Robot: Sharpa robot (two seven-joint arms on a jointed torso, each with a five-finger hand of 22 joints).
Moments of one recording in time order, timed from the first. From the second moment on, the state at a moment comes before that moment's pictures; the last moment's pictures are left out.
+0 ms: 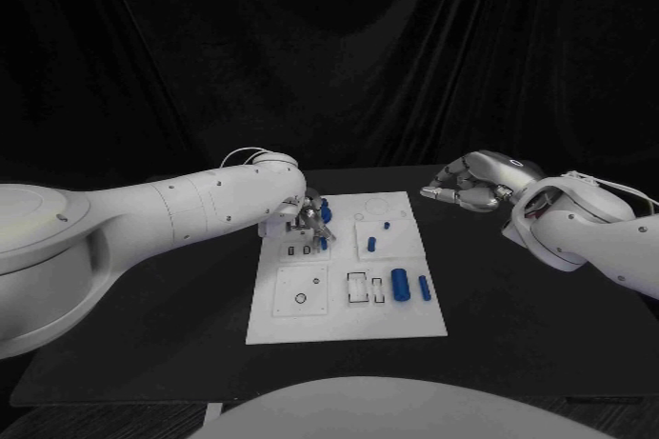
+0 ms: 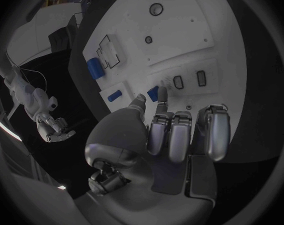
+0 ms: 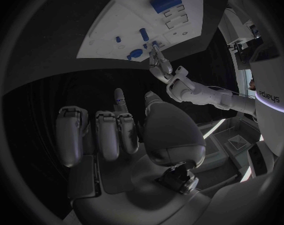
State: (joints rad) left arm 1.24 -0.43 -0.21 0.99 -1.01 0.36 -0.47; left_hand 1.08 0.17 -0.05 0.14 0.16 0.91 0.08 0.37 0.74 1.47 0.03 1.57 1.31 1.47 -0.01 1.58 1.31 0.03 1.41 0.10 1.47 1.31; right arm 1.27 -0.87 -0.21 1.47 -1.34 -0.43 0.02; right_hand 1.09 0.06 -0.04 0.29 0.27 0.89 0.12 0.22 0.17 1.47 0.04 1.57 1.31 1.47 -0.03 1.55 1.31 0.02 1.47 0.08 1.47 1.31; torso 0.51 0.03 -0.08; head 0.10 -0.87
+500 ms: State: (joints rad) left arm 1.24 -0.41 -0.21 0.98 -1.01 0.37 -0.47; left_hand 1.10 0.17 -0.01 0.10 0.16 0.92 0.08 0.35 0.75 1.47 0.03 1.57 1.31 1.47 -0.01 1.58 1.31 0.03 1.40 0.10 1.46 1.31; right arm 1.27 -0.87 -0.21 1.47 -1.34 -0.42 0.02; right_hand 1.09 0.07 -0.04 0.29 0.27 0.89 0.12 0.22 0.17 1.47 0.04 1.57 1.31 1.47 -0.03 1.55 1.31 0.02 1.47 0.08 1.47 1.31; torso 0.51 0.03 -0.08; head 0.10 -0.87
